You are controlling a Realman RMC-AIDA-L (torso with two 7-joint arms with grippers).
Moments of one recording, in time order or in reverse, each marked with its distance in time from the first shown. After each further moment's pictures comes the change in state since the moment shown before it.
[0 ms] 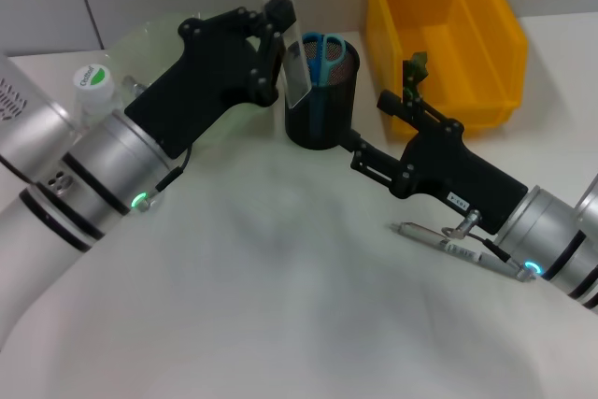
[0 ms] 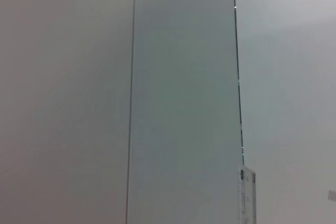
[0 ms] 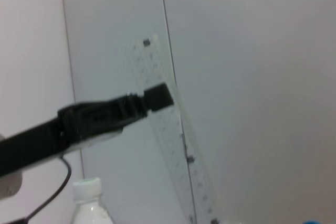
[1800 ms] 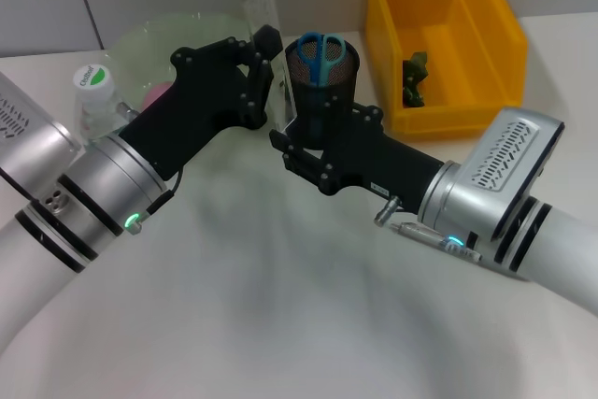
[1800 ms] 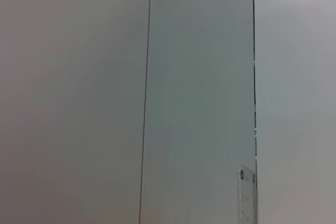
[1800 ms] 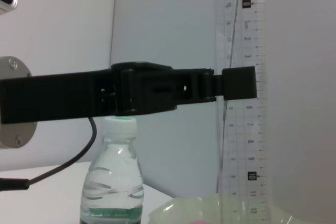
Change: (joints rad) left arm 0.036 0.000 0.013 -0.008 -0.001 -0.042 -0.014; right arm 0.033 0.007 -0.107 -0.252 -0.030 0.375 -0.157
